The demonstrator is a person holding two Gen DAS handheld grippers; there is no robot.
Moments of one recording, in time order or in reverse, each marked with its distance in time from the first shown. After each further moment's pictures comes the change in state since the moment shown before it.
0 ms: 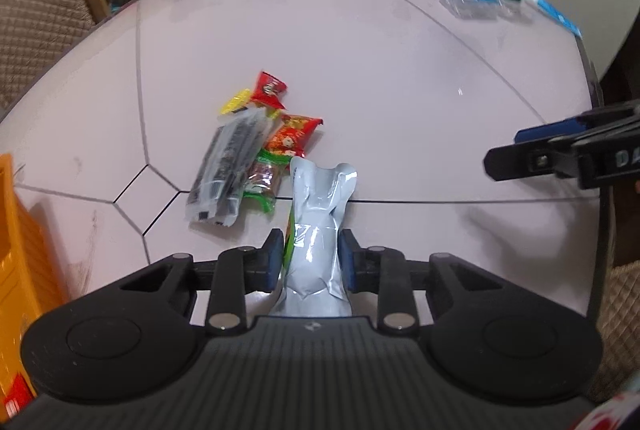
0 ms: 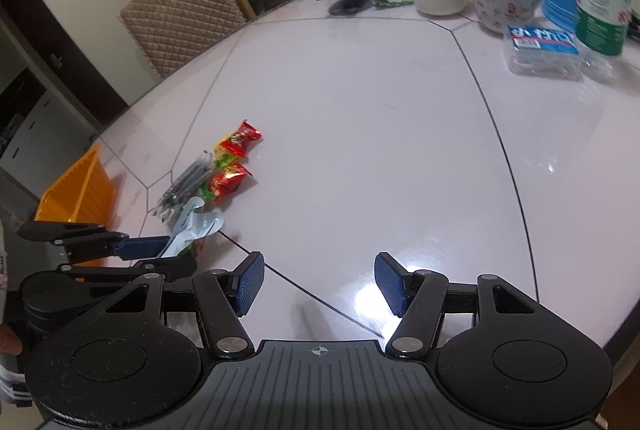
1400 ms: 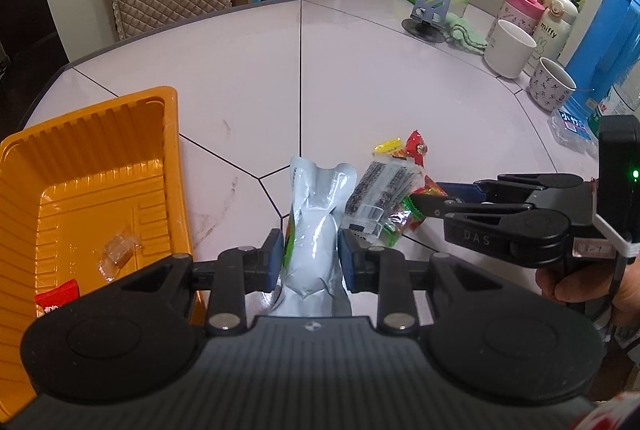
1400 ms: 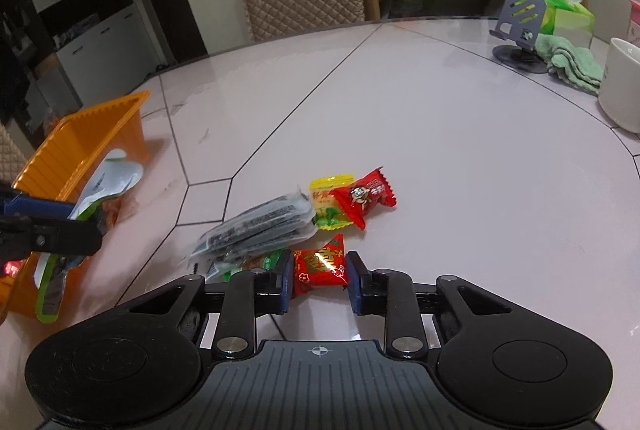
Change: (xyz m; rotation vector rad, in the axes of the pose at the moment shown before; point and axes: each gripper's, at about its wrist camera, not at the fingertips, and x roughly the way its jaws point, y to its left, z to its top) left arm -0.055 0.077 -0.009 -0.402 -0.076 0.147; right arm 0.120 0.077 0.035 -0.407 -0.004 0.114
